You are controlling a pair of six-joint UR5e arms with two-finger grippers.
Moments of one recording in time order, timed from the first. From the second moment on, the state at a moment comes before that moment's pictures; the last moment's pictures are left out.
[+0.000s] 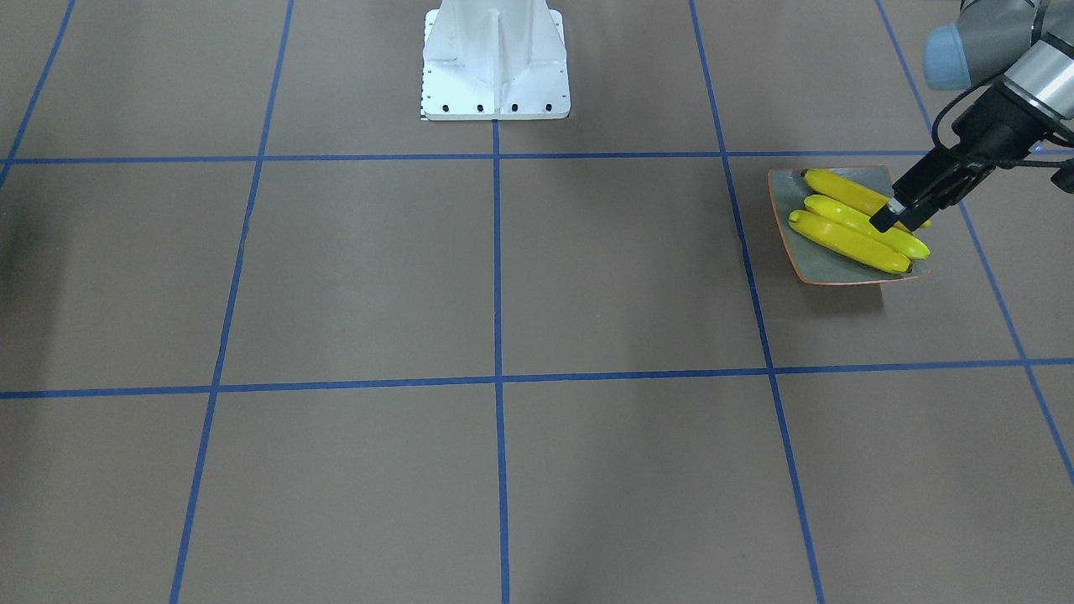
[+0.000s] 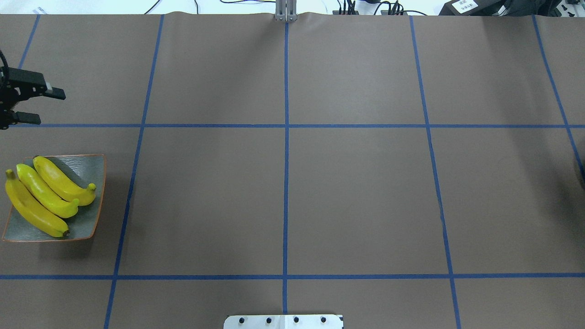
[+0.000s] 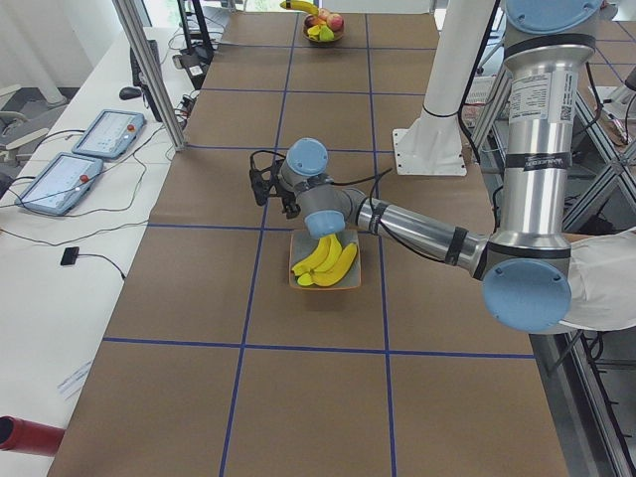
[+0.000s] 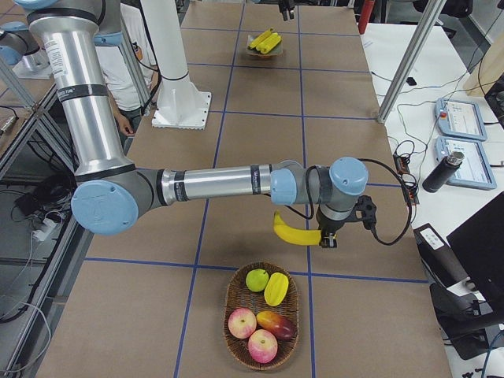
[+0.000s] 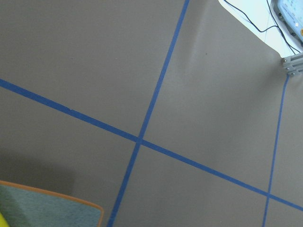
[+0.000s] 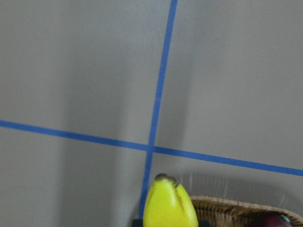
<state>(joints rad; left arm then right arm) -1.13 -1.61 -1.85 -2.42 -2.32 -1.52 1.51 -1.32 1.51 -1.63 2.38 0.16</state>
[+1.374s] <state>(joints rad) -0.86 -2.18 -1.76 -2.15 -1.98 -2.00 1.01 -0.94 1.73 -1.61 2.25 1.66</state>
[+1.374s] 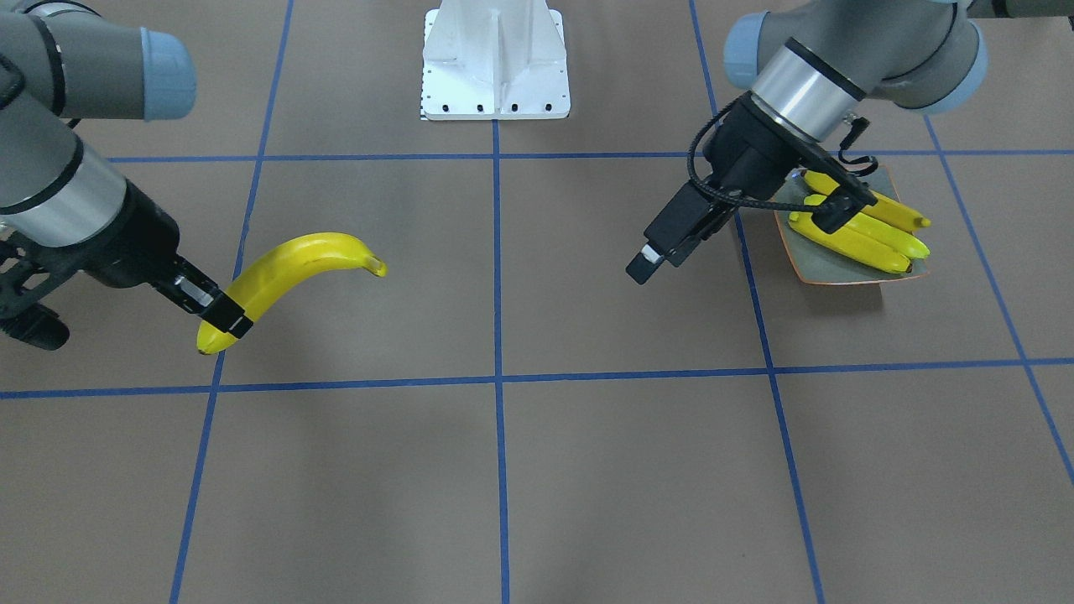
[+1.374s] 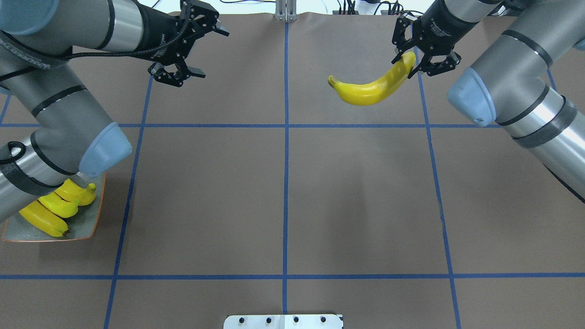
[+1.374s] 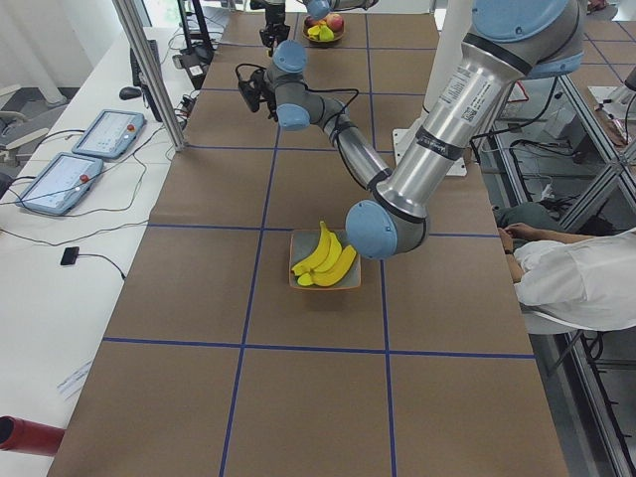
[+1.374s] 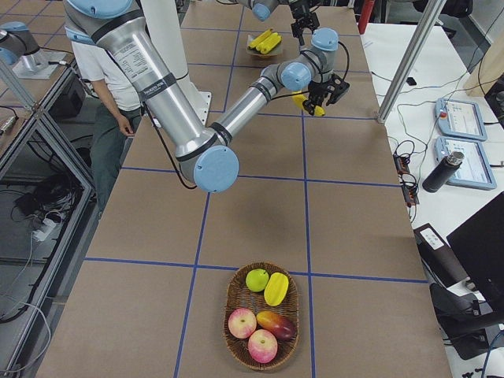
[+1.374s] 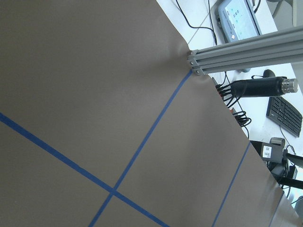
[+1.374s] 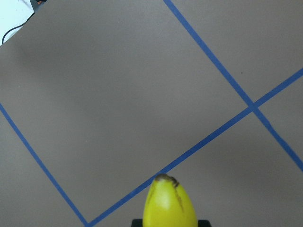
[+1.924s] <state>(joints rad) -0.78 -2.31 -1.67 -2.17 -1.81 -2.10 0.93 -0.87 1.69 -1.48 2.16 2.11</state>
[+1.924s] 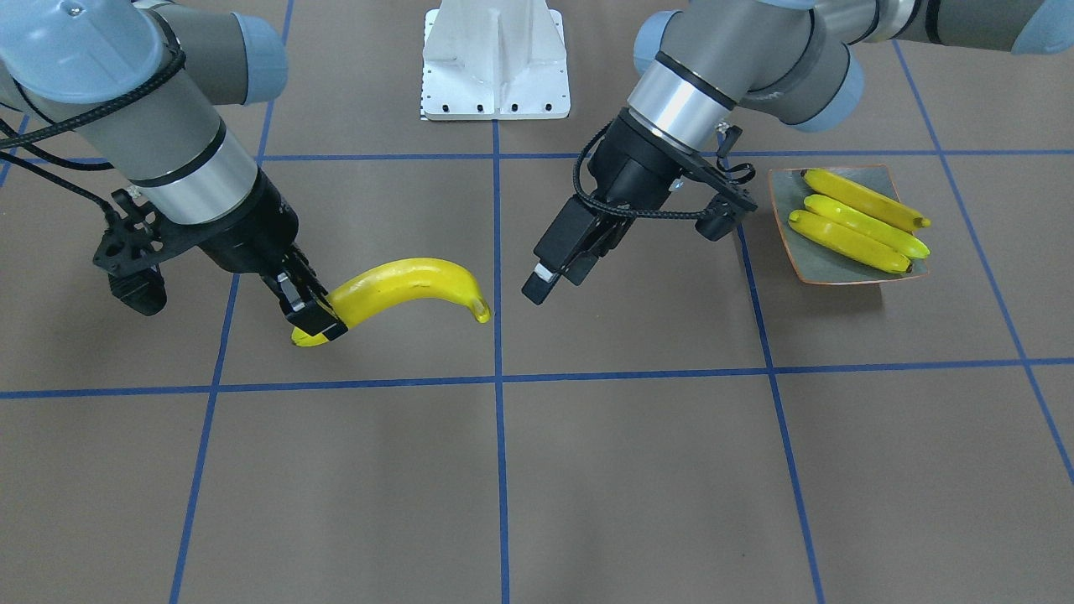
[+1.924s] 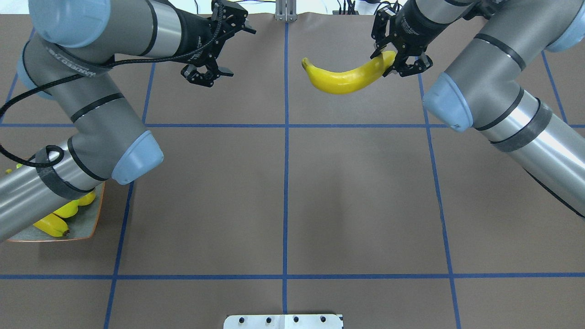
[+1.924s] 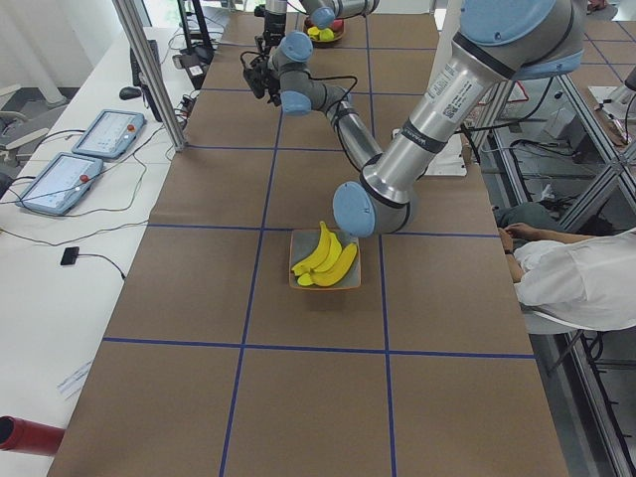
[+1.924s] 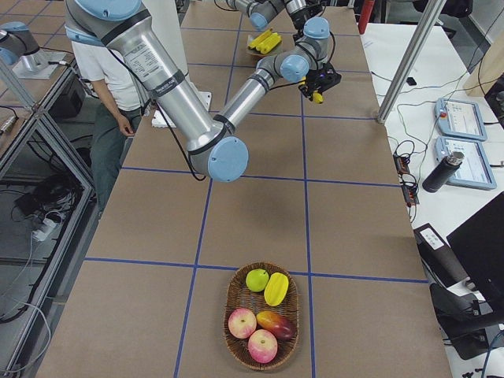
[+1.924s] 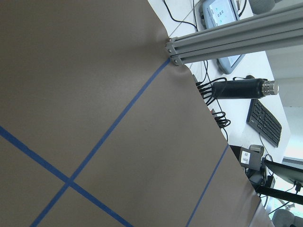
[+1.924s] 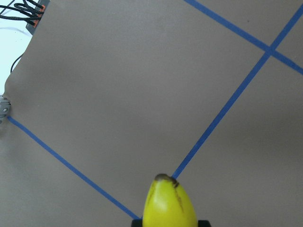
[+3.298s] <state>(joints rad) -0.70 -2.32 -1.60 -2.38 -1.61 -2.13 0.92 -0.81 1.67 -1.40 2.18 2.37</state>
